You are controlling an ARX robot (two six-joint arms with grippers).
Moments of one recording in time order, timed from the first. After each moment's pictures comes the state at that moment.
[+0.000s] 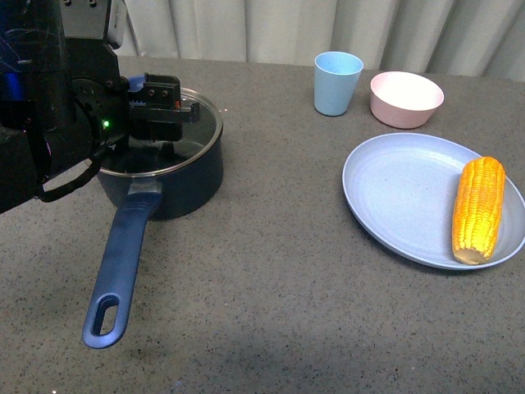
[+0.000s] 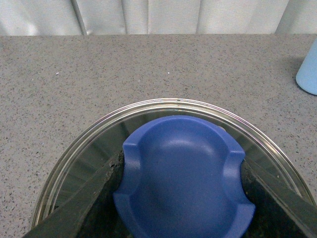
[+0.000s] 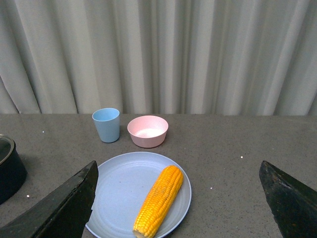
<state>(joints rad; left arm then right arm) -0.26 2.12 0.81 1.03 -0.19 -0.02 0.00 0.00 0.01 0.00 0.00 0.00</state>
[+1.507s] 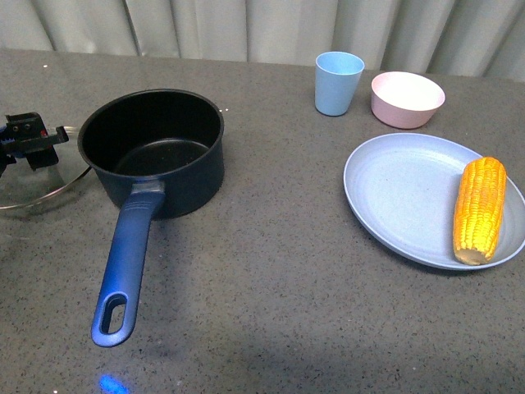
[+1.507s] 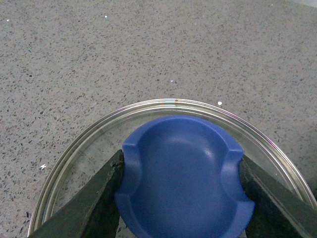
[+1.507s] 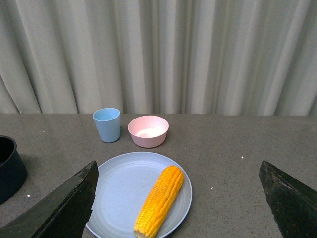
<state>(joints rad) 0.11 2.32 0.84 1.11 -0.14 -0.09 0.00 0.00 0.01 0.00 0.00 0.00</state>
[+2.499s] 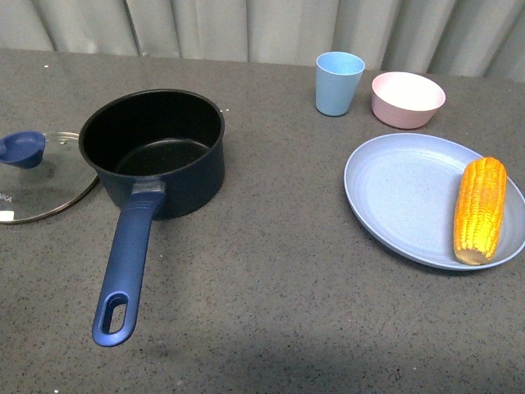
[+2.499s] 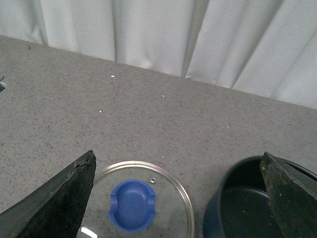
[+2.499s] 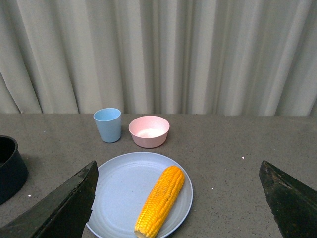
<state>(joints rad) 0.07 1.72 0.58 0.96 -0.08 -0.09 0.00 0.00 0.01 0.00 0.00 0.00</state>
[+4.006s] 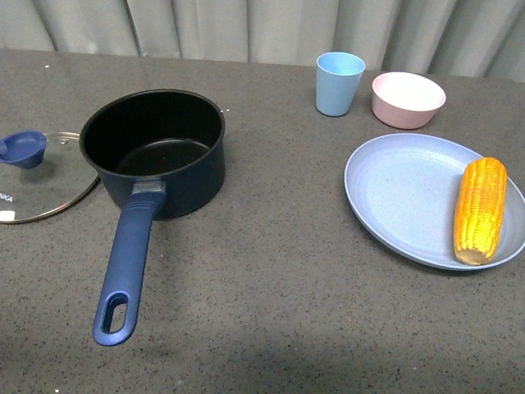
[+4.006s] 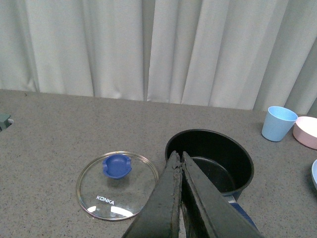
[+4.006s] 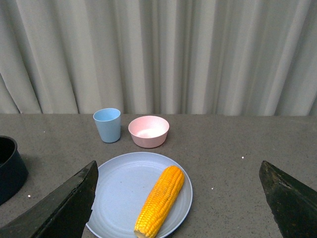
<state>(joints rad) 0.00 0.46 0.02 0.46 0.00 -0.01 0.00 0.00 0.01 0.00 0.00 0.00</state>
